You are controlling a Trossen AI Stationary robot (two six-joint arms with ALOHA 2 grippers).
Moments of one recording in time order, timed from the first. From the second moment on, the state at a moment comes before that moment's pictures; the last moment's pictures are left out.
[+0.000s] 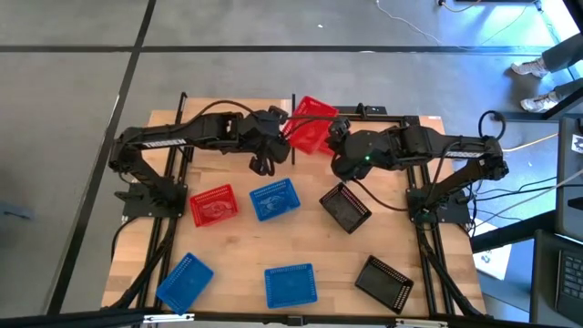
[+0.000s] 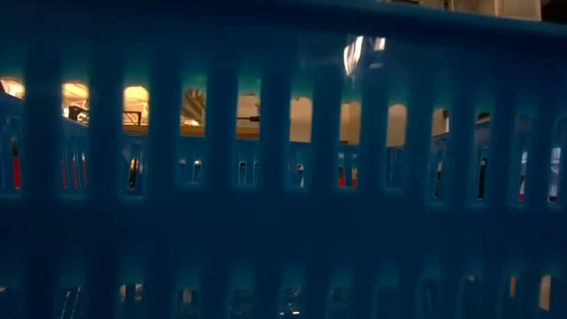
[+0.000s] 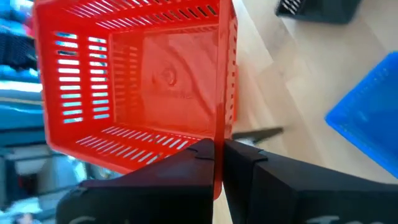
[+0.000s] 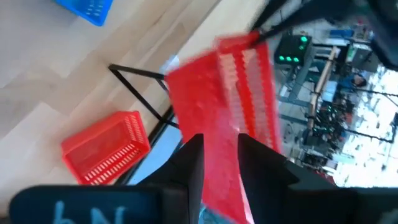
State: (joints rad) left arm 0.10 1.57 1.70 -0.85 -0.38 0.81; right arm 0.08 1.46 1.68 -0.99 0.58 -1.09
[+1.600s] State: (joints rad) left arm 0.59 1.14 1.37 -1.50 -0.29 0.39; right arm -0.02 1.44 1.98 -1.09 0.26 0.05
